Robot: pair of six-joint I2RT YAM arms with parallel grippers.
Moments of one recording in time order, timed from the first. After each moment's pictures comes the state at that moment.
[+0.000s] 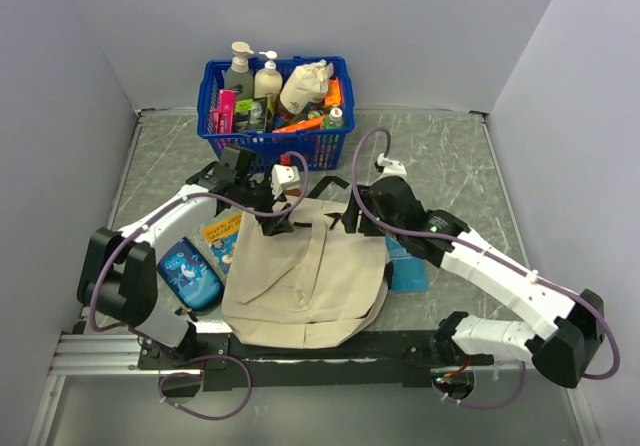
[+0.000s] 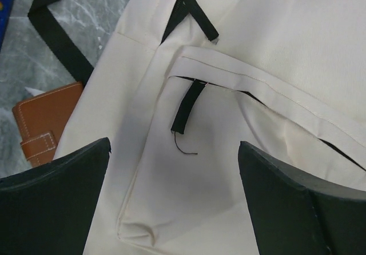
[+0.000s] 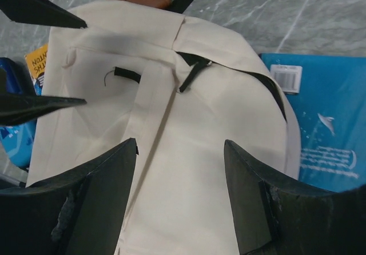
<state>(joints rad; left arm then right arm) -0.40 1.52 1.08 -0.42 0.72 0.59 0.78 1.10 0.98 -0.55 0.26 0.65</state>
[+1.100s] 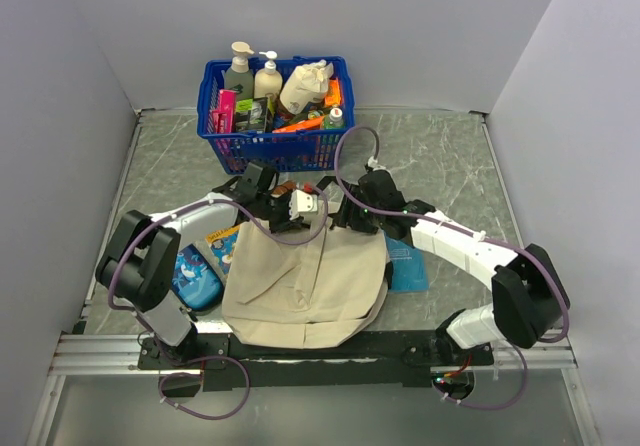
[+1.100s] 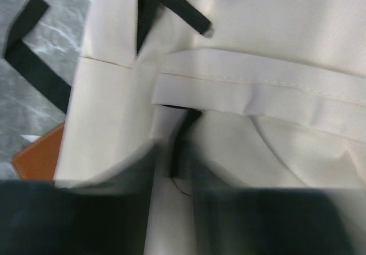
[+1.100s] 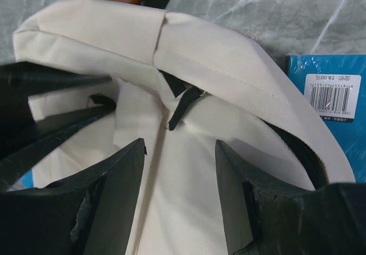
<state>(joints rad) -0.51 1.65 1.00 -0.22 0.63 0.83 0.62 1.39 0.90 -0.28 0.01 0.74</state>
